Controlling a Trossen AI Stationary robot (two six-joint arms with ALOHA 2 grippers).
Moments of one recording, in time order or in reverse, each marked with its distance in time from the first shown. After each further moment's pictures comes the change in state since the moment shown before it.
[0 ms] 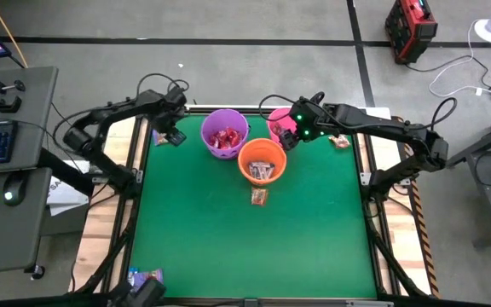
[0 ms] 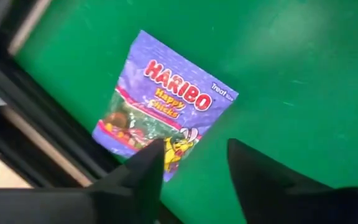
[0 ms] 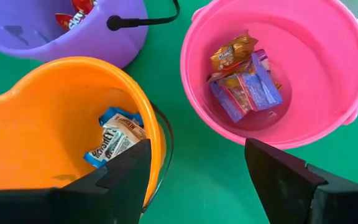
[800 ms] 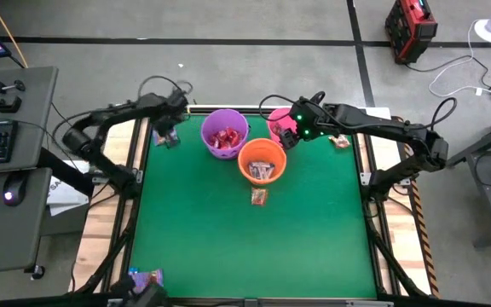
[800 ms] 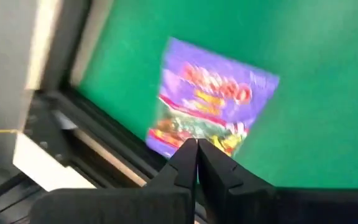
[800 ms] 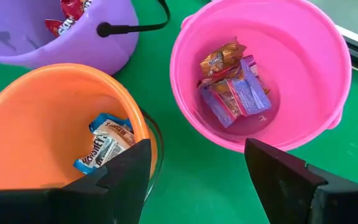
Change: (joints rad) left arm -0.036 -0.033 -0.033 0.049 -0.166 0.225; right arm 0.000 0.000 0.000 -0.001 0.042 -0.003
